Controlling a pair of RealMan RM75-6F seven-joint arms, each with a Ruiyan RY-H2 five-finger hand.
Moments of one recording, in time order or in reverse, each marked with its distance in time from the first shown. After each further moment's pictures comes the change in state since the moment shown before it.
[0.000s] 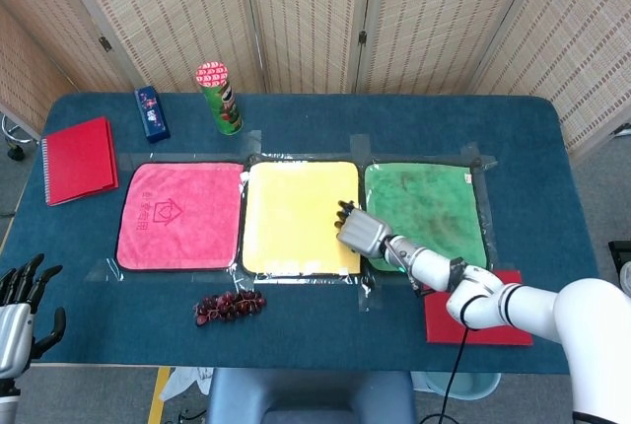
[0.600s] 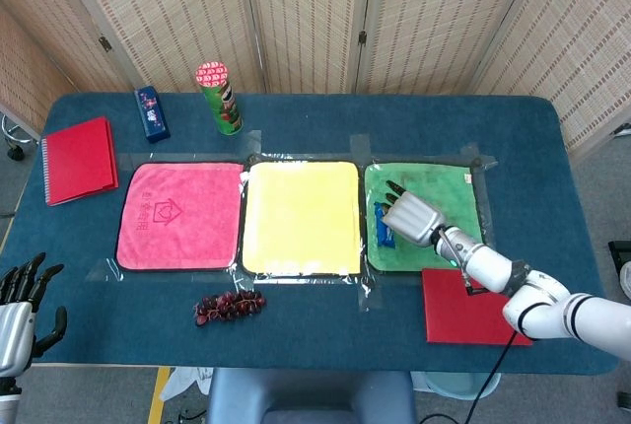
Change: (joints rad) left arm -0.003 0.002 -0.001 -0.004 0.001 -0.005 0.001; right arm -0.109 0.221 -0.025 -0.132 -0.017 0.133 0.055
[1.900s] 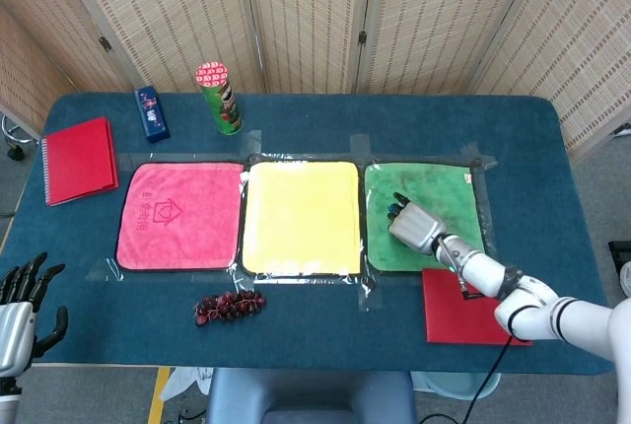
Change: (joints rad) left arm -0.002 0.005 0.000 -0.001 0.009 -0.005 -0.009; right arm -0.042 -0.085 -0.030 0.100 0.046 -0.057 -0.066
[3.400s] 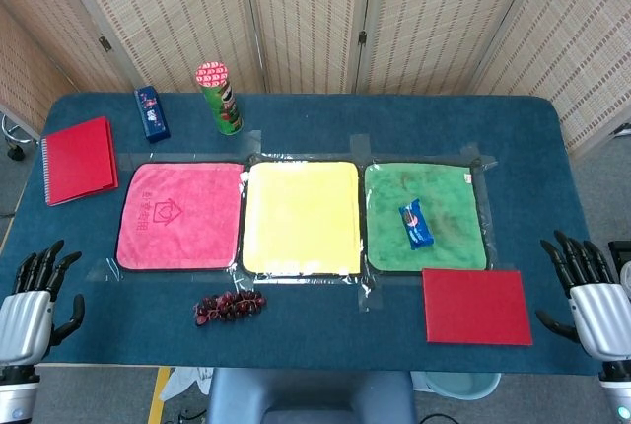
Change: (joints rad) left arm -0.039 -0.040 -0.024 -0.040 0.012 0.007 0.074; right arm -0.837 0.255 -0.040 -0.348 -0.156 1.062 0.329
